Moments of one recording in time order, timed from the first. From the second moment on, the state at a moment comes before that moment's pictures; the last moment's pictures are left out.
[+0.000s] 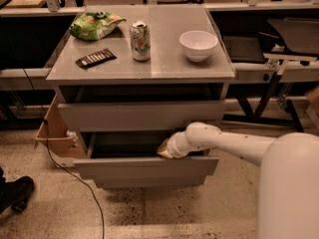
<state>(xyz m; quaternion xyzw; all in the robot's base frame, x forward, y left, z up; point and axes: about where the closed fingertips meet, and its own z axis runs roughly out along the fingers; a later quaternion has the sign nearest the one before) 0.664 -0.016 0.448 -0.58 0.74 0.14 0.31</state>
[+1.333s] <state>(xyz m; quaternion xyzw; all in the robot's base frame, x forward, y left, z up) 0.619 -0.022 0.441 -0.60 0.75 0.16 0.24</state>
